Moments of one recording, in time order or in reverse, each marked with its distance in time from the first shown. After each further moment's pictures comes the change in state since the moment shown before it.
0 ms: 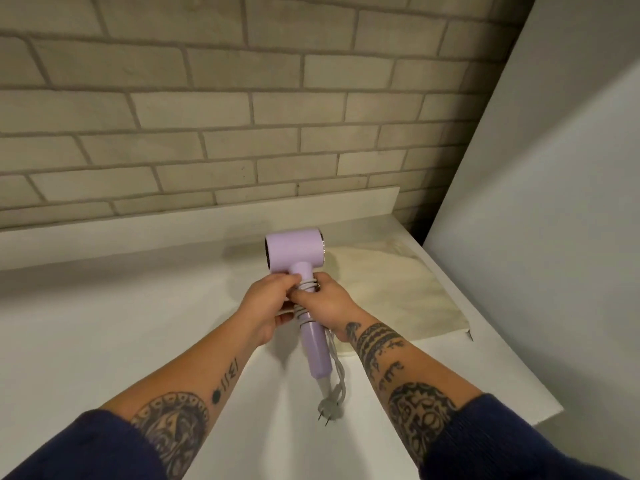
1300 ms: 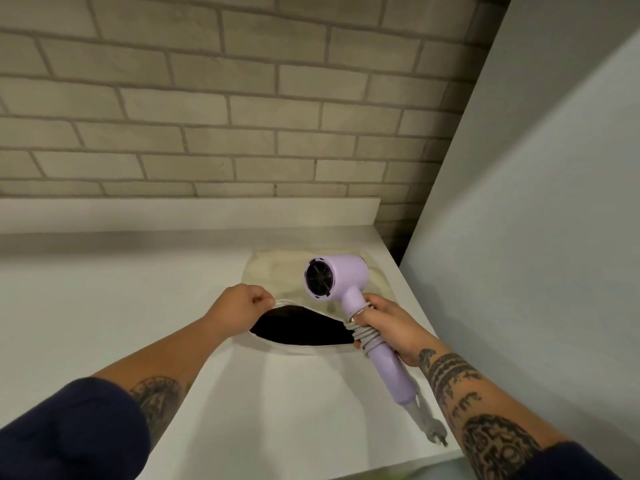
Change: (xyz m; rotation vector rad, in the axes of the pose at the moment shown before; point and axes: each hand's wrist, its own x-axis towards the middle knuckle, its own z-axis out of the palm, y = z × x) left_hand -0.004 -0.045 0.048 0.899 0.104 0.273; right_hand -0.071 0.041 -0.215 0.104 -0.246 0.087
